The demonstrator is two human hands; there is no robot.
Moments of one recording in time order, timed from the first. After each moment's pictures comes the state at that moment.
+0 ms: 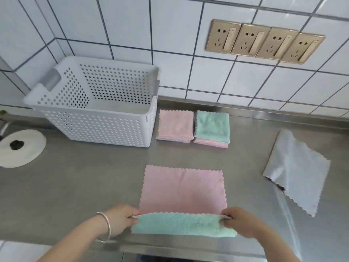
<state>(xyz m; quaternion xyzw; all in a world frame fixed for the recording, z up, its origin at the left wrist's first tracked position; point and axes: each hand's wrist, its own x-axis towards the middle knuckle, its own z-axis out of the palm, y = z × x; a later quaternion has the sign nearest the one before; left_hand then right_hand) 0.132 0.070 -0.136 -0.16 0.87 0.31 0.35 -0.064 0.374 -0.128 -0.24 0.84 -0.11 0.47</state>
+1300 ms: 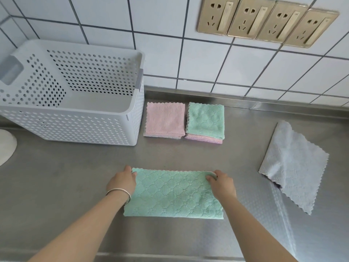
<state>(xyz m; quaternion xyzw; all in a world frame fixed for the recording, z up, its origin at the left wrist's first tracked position) 0.029 0.056 -0.195 -0.41 0.88 0.18 0.14 -0.122 0.312 -0.179 -0.04 0.95 -0.20 0.24</state>
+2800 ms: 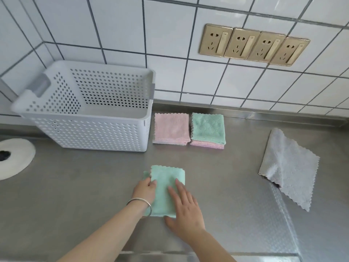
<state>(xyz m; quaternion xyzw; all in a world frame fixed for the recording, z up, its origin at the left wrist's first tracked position) 0.045 0.096 -0.153 -0.43 0.75 0.49 0.07 0.024 0.253 -0.169 -0.38 0.91 -0.13 0.05</state>
